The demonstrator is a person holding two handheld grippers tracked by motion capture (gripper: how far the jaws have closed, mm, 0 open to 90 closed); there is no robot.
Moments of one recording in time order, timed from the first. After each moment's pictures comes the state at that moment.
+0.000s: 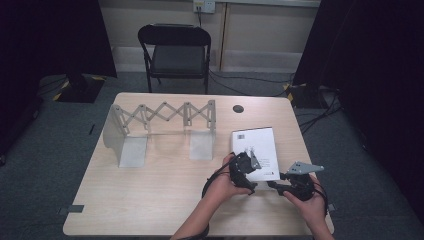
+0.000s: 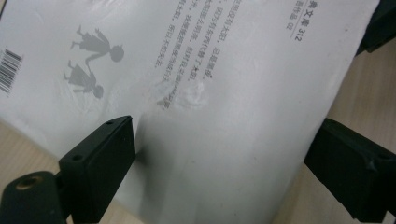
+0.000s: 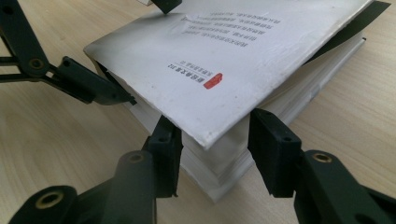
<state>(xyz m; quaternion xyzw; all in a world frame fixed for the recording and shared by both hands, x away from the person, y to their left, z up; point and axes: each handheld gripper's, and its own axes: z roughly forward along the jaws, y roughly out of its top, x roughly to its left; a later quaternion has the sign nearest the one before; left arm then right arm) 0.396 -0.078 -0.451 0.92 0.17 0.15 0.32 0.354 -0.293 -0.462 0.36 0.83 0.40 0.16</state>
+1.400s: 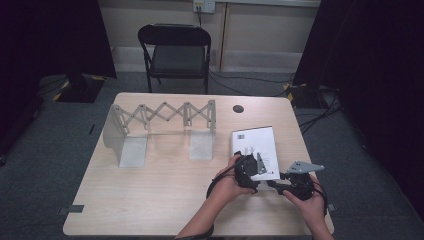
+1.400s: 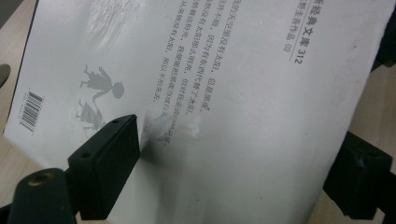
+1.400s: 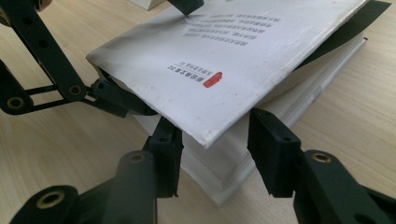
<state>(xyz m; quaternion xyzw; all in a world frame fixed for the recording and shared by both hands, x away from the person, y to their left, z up) 0.393 -0.091 -0.454 0.92 0.13 0.20 0.31 0.355 -0.292 -0.460 0.37 0.82 0.40 0.15</state>
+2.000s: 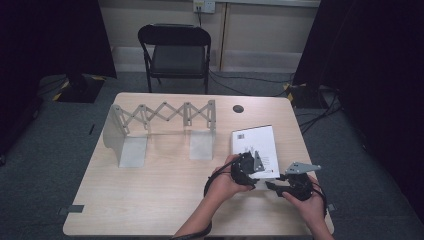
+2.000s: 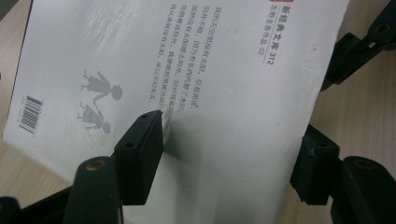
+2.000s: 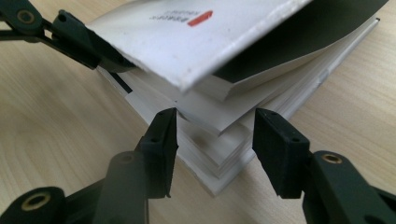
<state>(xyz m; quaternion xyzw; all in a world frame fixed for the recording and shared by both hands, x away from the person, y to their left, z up) 0.392 -0.079 -0.440 0.92 0.12 0.17 0.33 0.358 -0.293 -0.469 0.37 0.84 0.38 0.14</state>
